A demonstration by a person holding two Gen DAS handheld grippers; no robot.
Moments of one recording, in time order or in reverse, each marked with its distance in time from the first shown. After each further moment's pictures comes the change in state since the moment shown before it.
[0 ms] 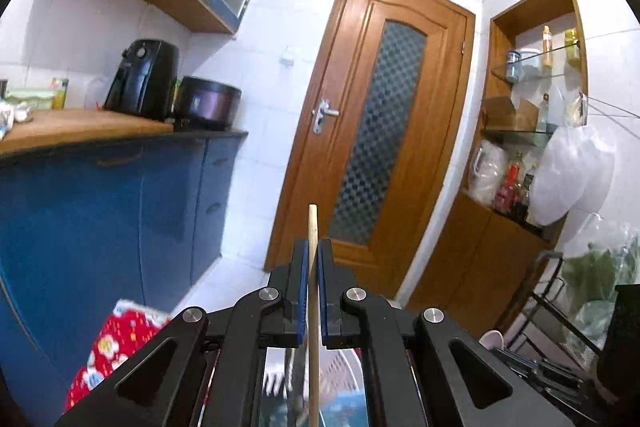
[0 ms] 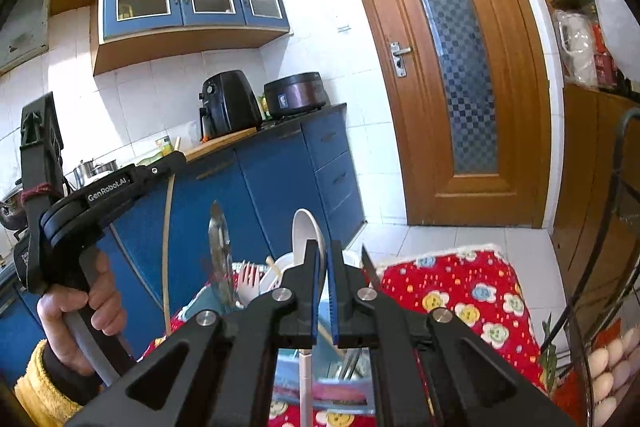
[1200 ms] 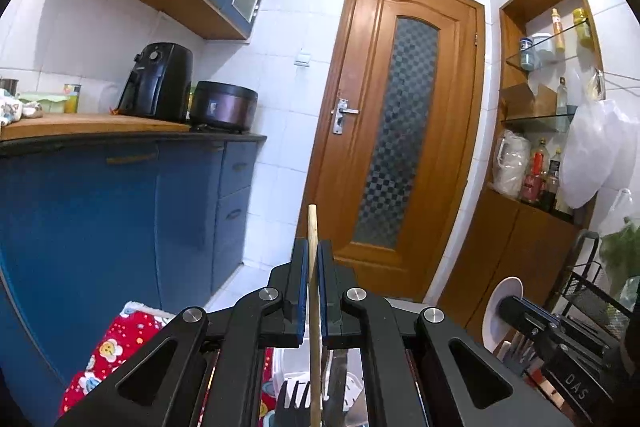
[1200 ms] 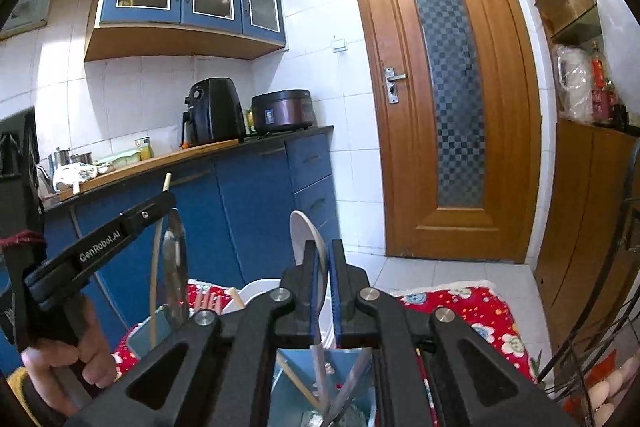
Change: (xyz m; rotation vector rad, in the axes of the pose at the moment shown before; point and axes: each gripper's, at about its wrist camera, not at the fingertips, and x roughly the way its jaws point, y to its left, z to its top) left arm 0.032 0.011 -0.045 0.037 -0.029 0.076; right arm 0.045 0.010 -0.009 -0.081 -0.085 -0.077
